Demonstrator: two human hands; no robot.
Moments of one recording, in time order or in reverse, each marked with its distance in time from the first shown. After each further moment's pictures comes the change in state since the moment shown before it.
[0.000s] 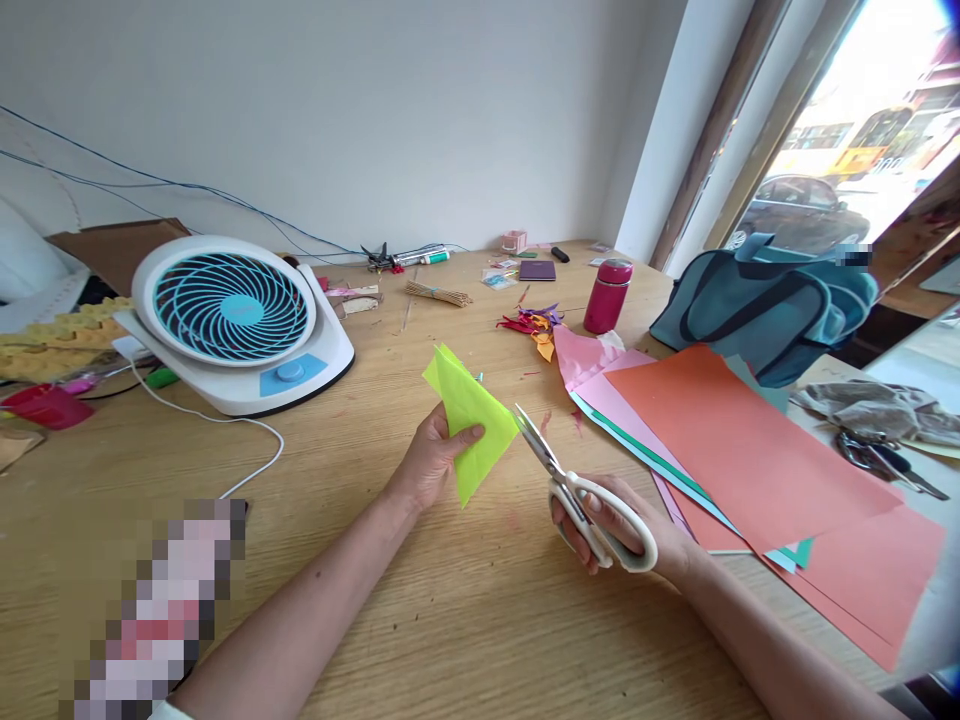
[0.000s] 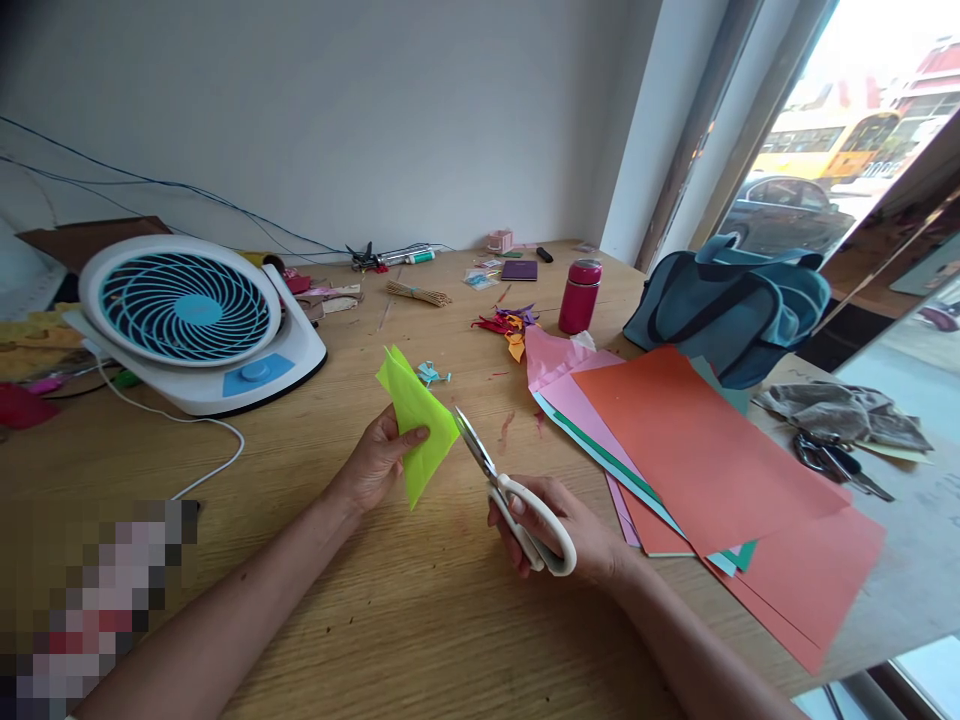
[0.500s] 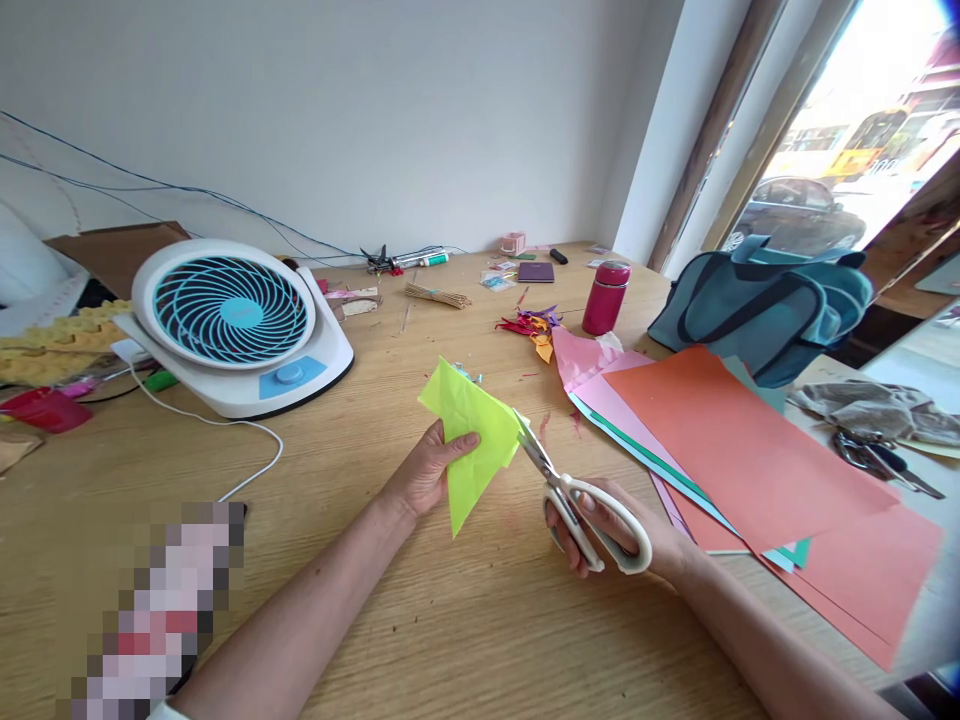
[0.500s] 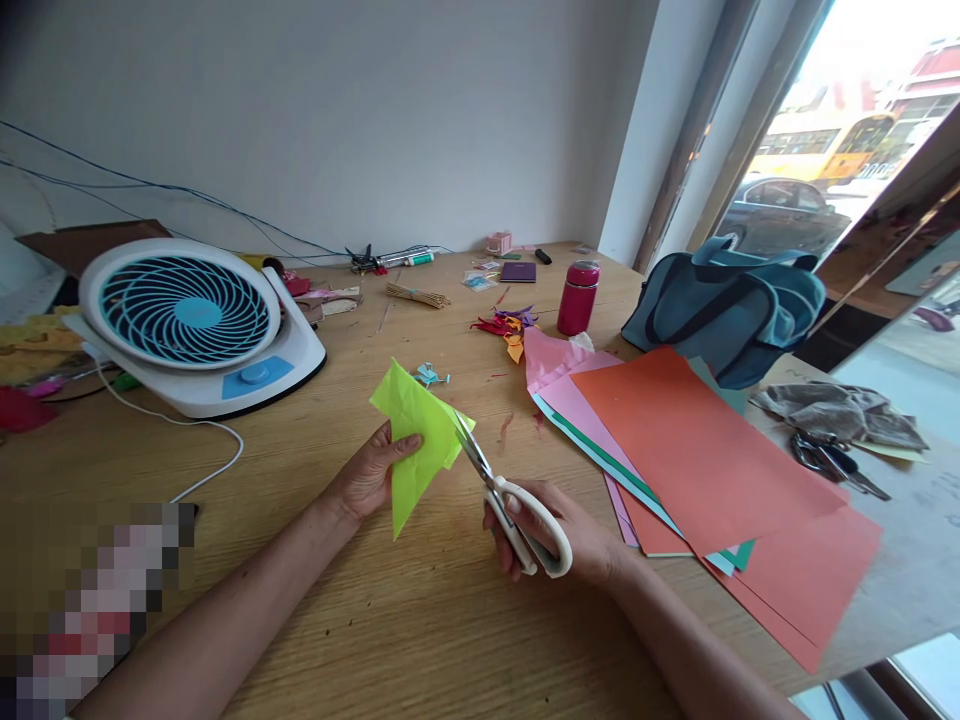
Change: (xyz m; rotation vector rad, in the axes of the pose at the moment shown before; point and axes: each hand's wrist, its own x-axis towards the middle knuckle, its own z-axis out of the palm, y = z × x) left_hand -0.006 -0.001 -0.005 -0.163 -0.076 -0.170; right_hand 0.001 0.004 -0.002 -0.022 -0.046 0.018
